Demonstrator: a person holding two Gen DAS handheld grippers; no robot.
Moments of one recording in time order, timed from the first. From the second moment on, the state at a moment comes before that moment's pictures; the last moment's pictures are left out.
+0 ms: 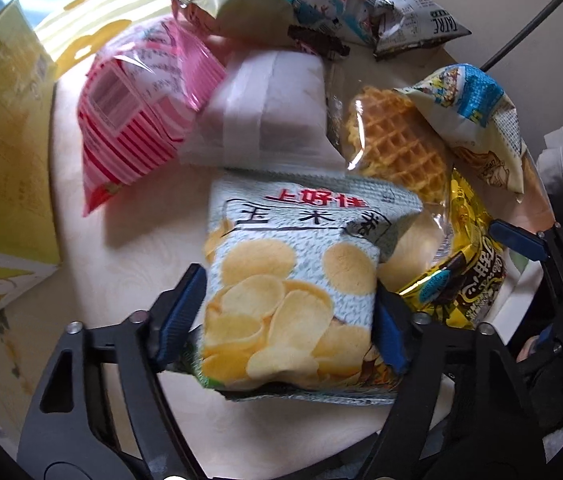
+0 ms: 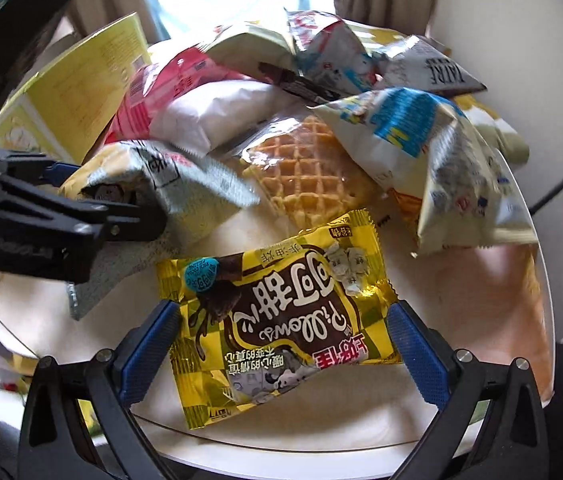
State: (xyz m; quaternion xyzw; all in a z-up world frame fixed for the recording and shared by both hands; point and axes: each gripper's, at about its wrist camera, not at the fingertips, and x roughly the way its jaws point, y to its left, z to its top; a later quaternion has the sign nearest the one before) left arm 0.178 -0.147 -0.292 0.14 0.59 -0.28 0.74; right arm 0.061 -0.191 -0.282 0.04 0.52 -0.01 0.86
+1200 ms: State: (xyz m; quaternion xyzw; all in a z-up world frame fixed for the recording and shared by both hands) left arm 0.162 -0.113 -0.204 0.10 0.53 -0.29 0.79; right arm 0.058 -0.235 -0.266 0.38 0.55 -0.16 0.73
